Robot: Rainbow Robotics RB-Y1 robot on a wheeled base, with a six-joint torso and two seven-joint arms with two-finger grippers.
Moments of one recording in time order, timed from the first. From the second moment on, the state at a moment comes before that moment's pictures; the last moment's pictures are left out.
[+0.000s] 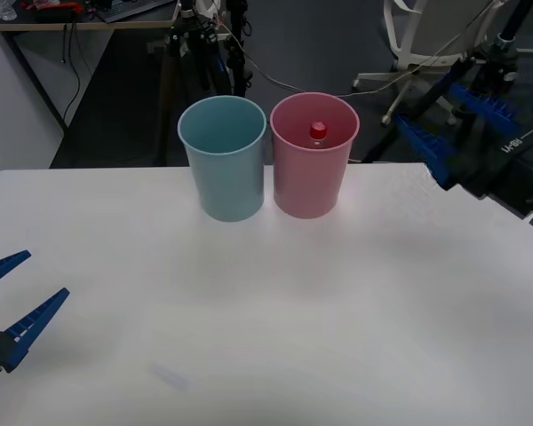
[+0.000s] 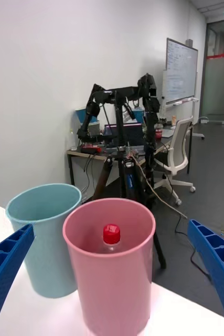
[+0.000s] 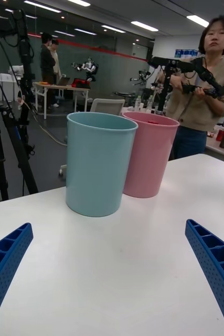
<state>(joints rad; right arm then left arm) 0.05 -1.07 0.12 -2.04 0.39 -0.20 0.16 0.35 0.40 0.52 -1.66 -0.96 -1.22 0.00</state>
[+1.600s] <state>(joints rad) 0.46 -0.57 -0.20 -2.03 0.99 -0.71 -0.08 0.35 0.40 0.52 -1.66 -0.96 -1.22 0.00</state>
